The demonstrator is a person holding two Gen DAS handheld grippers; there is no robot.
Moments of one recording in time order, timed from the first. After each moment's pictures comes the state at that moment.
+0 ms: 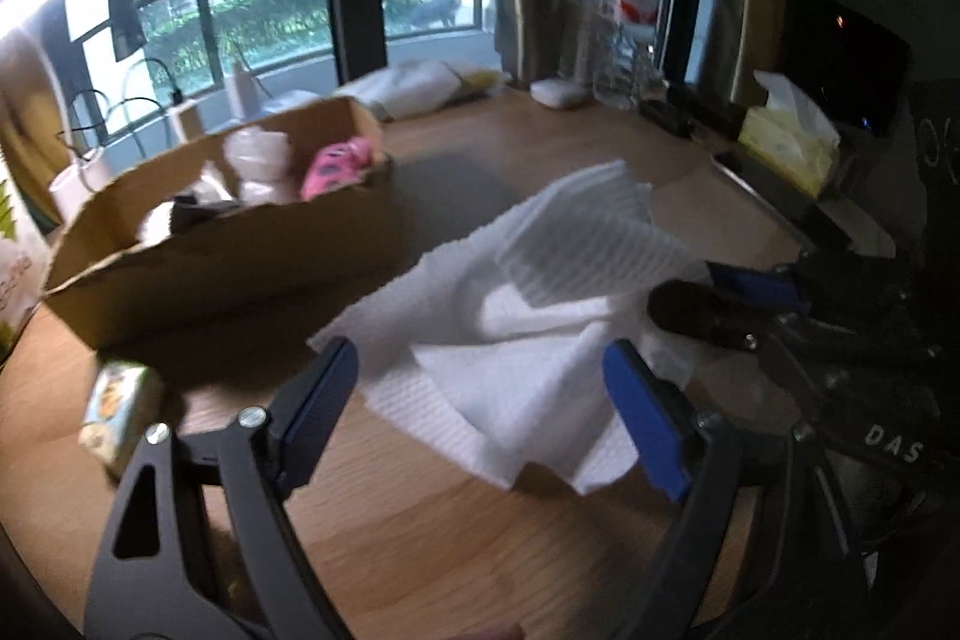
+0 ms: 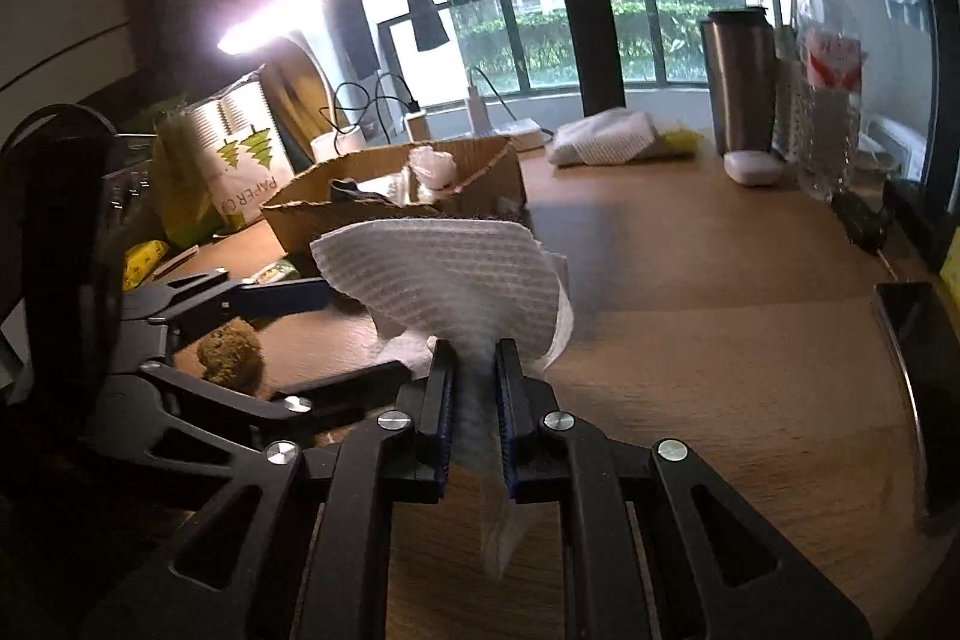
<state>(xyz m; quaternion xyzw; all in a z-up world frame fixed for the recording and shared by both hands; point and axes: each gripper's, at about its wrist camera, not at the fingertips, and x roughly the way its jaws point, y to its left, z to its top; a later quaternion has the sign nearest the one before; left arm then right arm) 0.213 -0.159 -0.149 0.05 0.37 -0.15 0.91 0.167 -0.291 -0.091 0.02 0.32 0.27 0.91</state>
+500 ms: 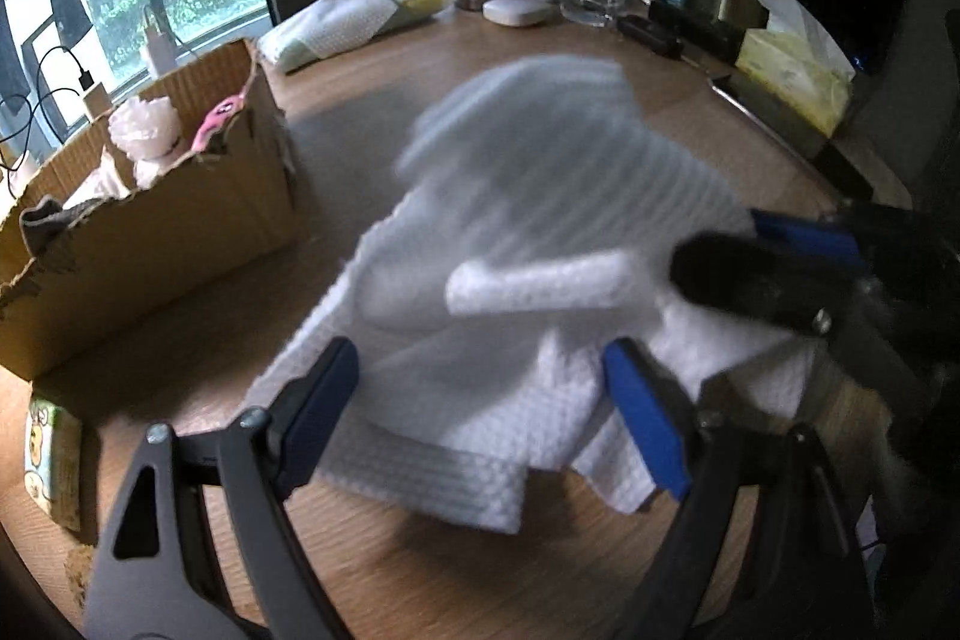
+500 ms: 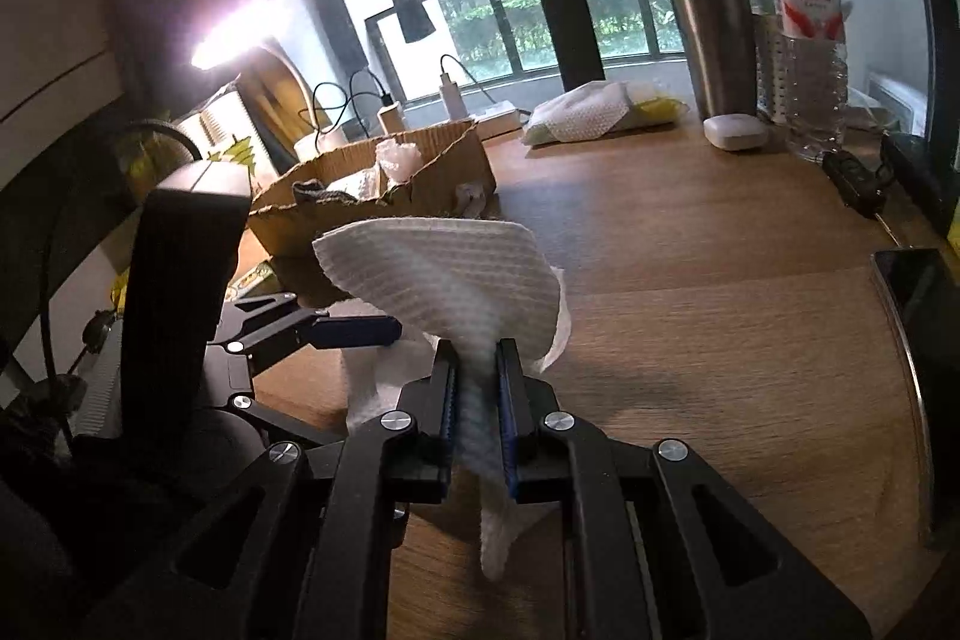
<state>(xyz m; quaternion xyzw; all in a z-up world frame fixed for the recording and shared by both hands) 0.246 -0.197 -0.180 0.08 0.44 -0.18 0.88 0.181 -0.317 -0.098 0.06 0.34 0.28 0.90</state>
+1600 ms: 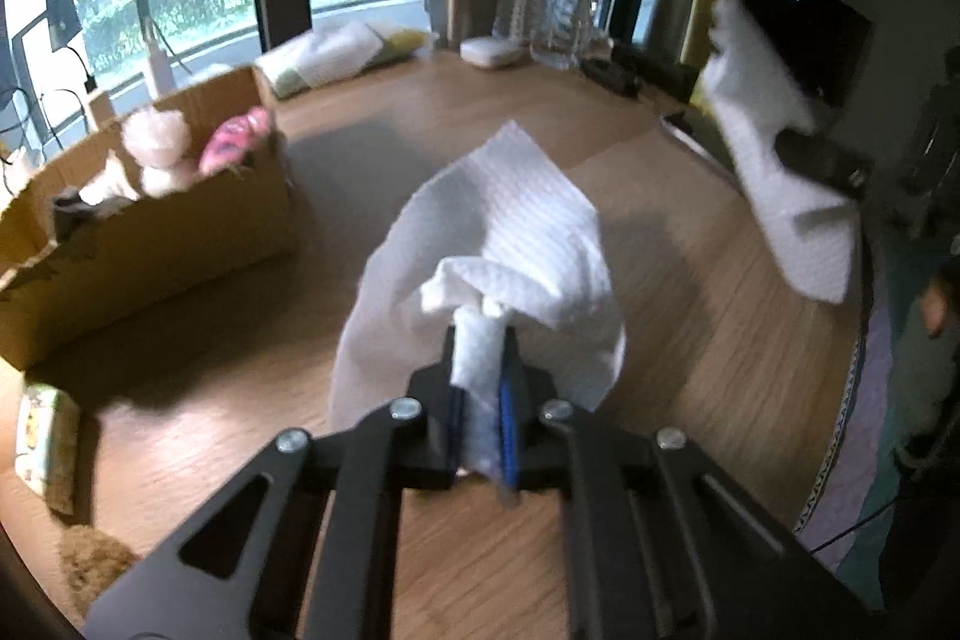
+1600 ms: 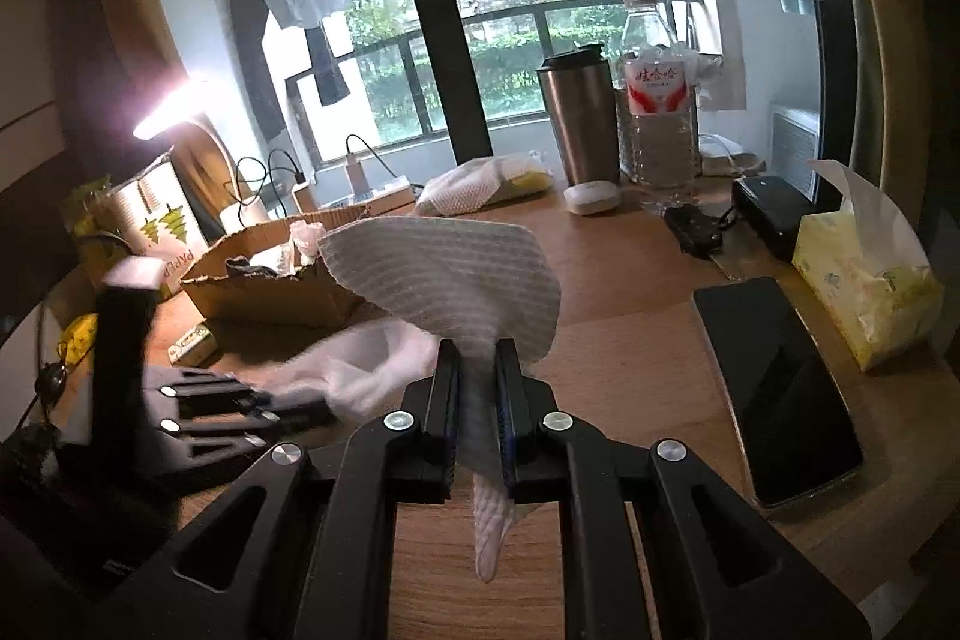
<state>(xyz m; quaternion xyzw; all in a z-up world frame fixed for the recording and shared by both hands) 0.225 -0.178 -0.155 0.04 0.40 -0.22 0.89 0.152 -0.375 -0.061 0.06 0.29 0.17 0.94</state>
